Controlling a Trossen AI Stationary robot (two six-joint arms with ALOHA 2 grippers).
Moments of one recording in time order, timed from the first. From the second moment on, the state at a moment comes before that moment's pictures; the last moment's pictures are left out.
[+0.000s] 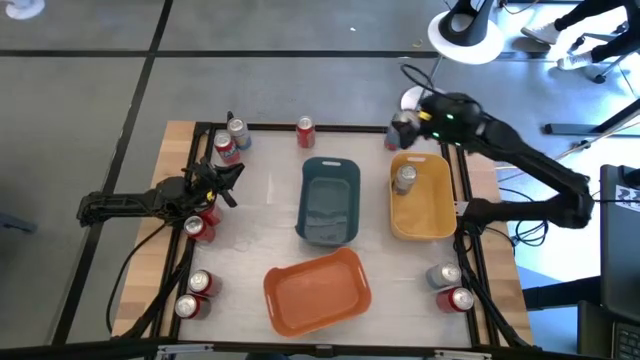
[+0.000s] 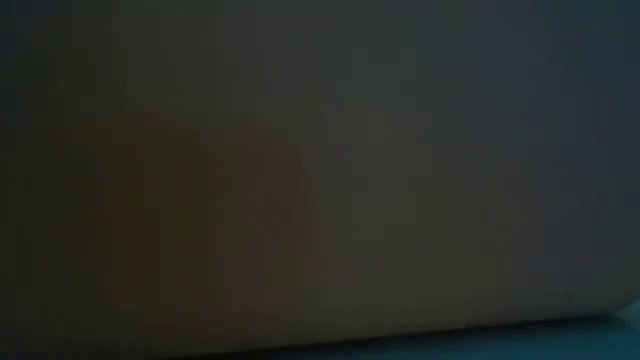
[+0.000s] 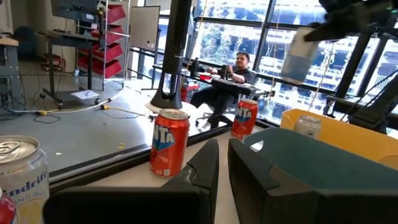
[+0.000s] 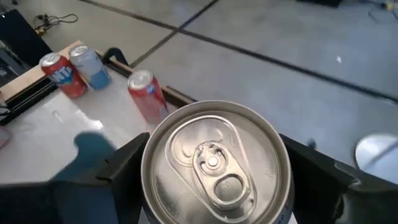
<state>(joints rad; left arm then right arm) 0.05 0.01 0.01 0.09 -0.66 -0.13 -0.55 1.02 1.19 -0.69 0.20 0.30</state>
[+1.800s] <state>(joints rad) 0.05 0.01 0.01 0.09 -0.66 -0.20 -0.55 0.66 0.50 -0.77 0.28 0.63</state>
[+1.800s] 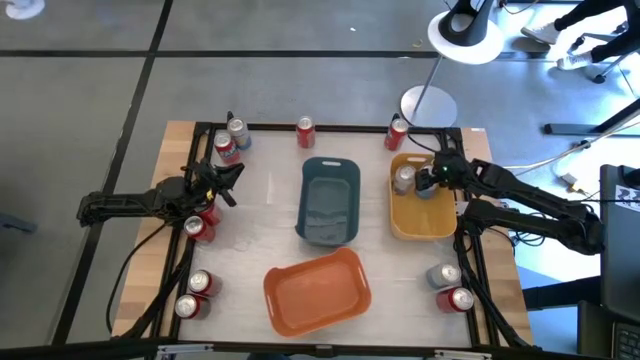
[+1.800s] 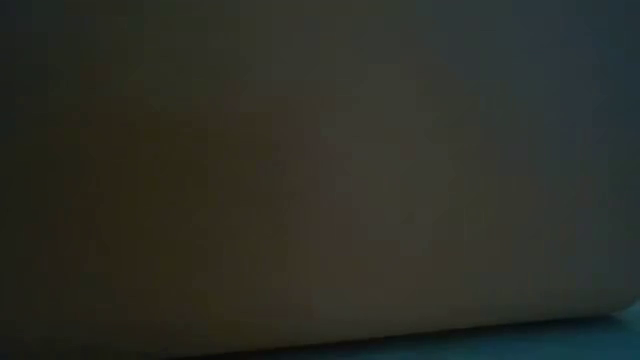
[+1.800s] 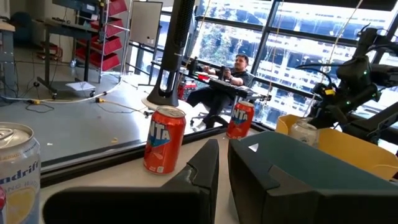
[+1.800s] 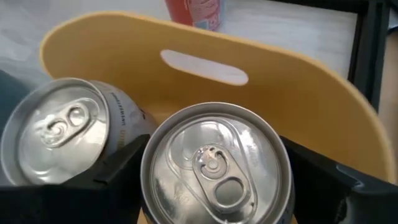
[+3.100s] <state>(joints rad) 0.24 0.23 0.27 0.22 -0.66 -0.05 -0.55 0.81 0.69 -0.31 0.13 0.41</state>
